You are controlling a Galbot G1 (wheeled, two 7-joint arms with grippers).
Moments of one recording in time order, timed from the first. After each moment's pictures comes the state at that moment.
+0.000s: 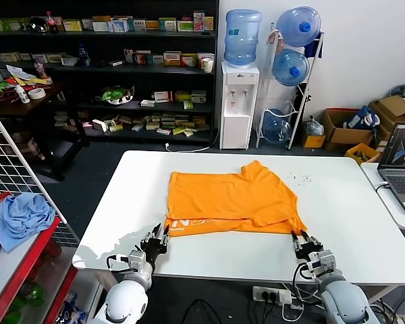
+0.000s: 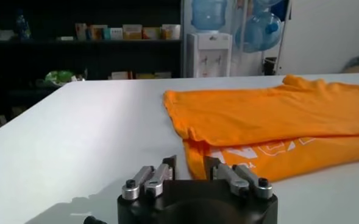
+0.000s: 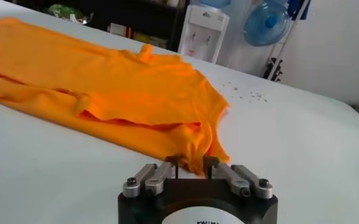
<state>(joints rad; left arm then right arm) 1.17 -1.24 -0.18 -1.58 -0.32 0.13 -0.16 -1.28 1.10 0.46 1.60 0.21 -0.28 -0.02</state>
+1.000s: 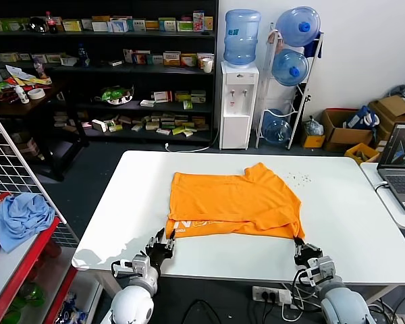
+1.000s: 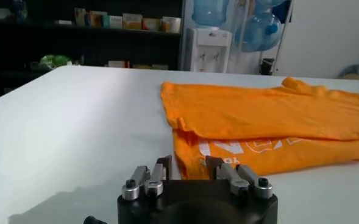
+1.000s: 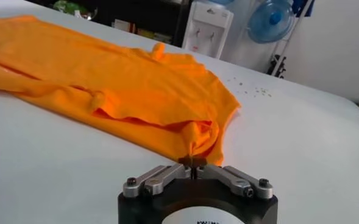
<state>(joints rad) 1.20 -1.28 -0.18 -1.60 -0.35 0.15 -0.17 -1.32 1.10 0.46 1.64 0.20 -0.28 -0.02</state>
